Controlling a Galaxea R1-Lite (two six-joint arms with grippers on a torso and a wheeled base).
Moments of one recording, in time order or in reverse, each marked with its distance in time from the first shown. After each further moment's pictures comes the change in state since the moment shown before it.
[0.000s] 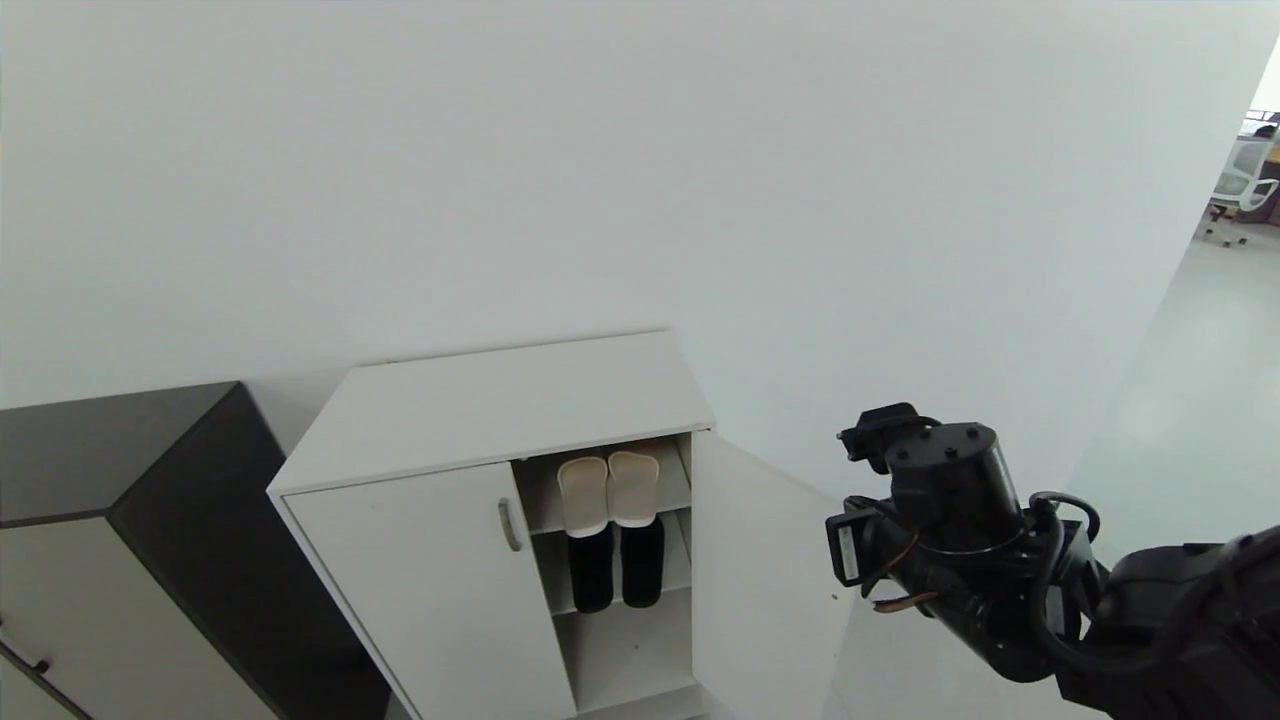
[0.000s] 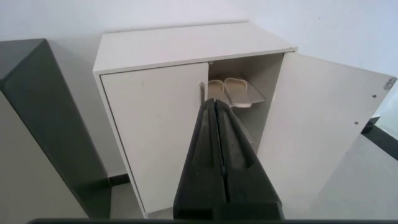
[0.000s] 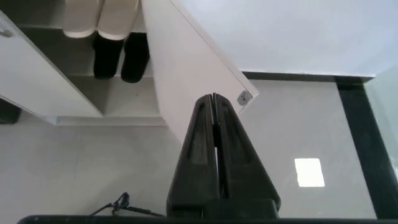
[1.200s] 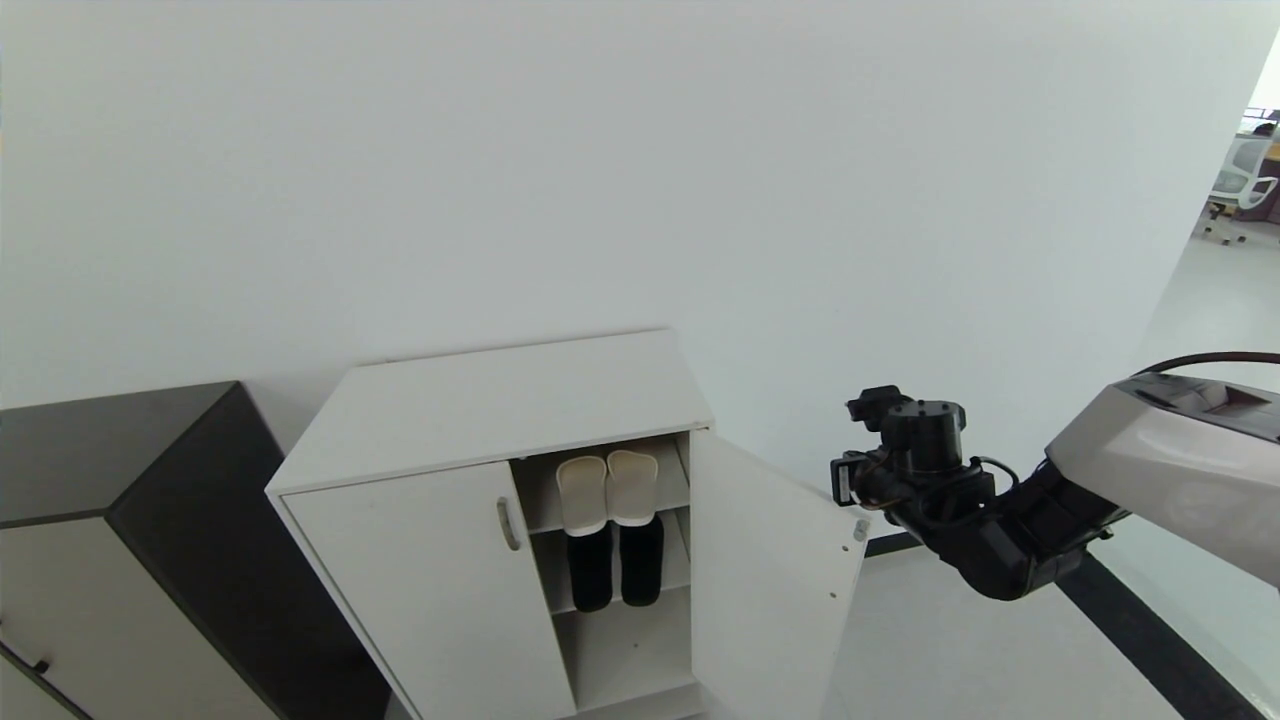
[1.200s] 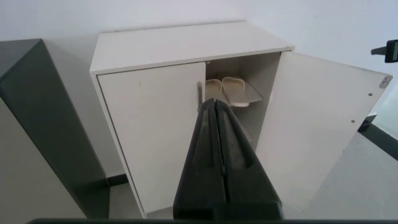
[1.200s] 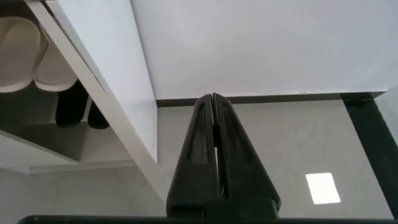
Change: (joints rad) left arm 0.000 0.000 0.000 0.000 -0.003 -0.001; right arm -0.323 0.457 -0.283 -0.319 0.277 -0.133
